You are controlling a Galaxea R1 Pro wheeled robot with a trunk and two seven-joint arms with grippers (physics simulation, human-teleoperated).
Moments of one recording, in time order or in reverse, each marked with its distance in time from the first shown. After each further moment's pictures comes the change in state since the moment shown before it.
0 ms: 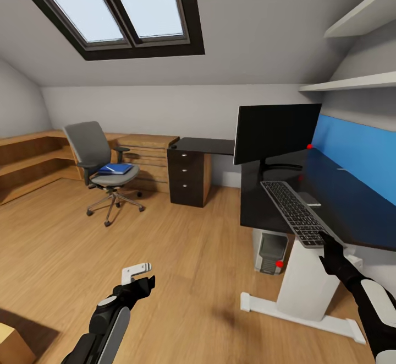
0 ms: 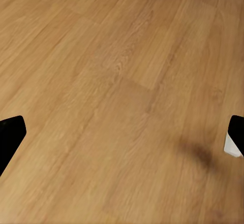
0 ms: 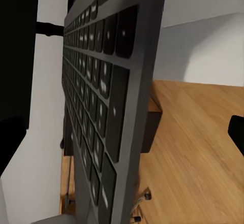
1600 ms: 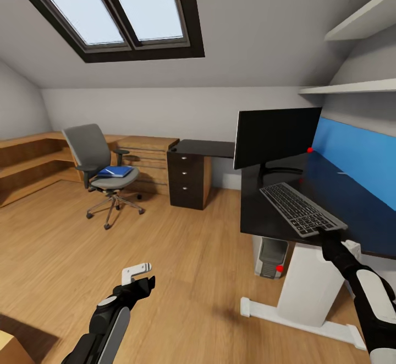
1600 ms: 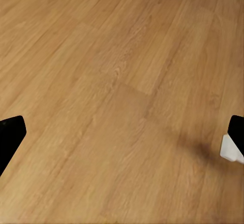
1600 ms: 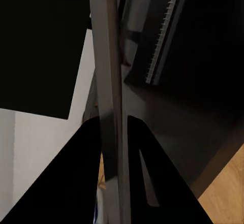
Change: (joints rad) left arm 0.000 0.000 0.000 0.002 0.001 0.000 0.001; right arm 0.005 0.041 0.005 -0.164 0.104 0.001 0.013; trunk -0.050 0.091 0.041
